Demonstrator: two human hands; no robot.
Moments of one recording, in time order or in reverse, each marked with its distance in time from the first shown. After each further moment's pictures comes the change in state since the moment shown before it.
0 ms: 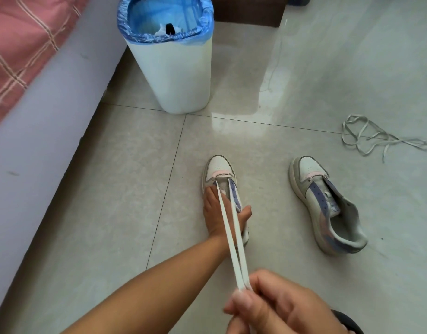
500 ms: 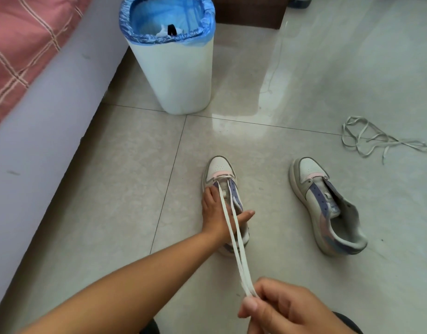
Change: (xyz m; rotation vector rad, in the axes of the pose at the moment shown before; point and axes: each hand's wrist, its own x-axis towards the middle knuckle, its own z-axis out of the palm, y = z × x) left_hand 0.007 -0.011 -0.018 -0.034 -0.137 0.082; right_hand 0.007 0.024 -0.030 -0.374 -0.090 -0.029
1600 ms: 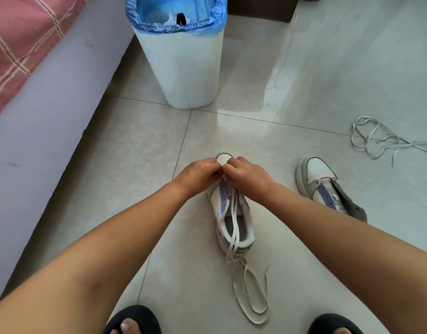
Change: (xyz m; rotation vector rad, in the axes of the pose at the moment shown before) left_hand 0.089 -0.028 -0.068 0.279 -0.160 0.572; right_hand 0.238 0.023 -0.087 -1.218 0.466 -0.631
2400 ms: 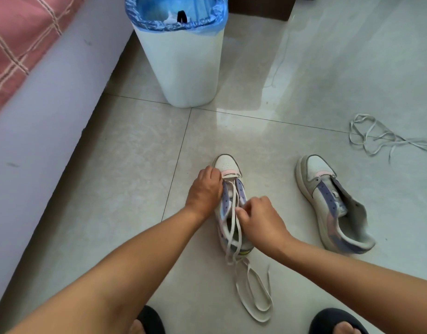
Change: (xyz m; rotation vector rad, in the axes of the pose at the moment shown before) left_hand -0.020 0.013 0.055 0.095 0.415 -0.127; right_hand -0.069 -0.075 -0.027 0.361 -0.155 0.834
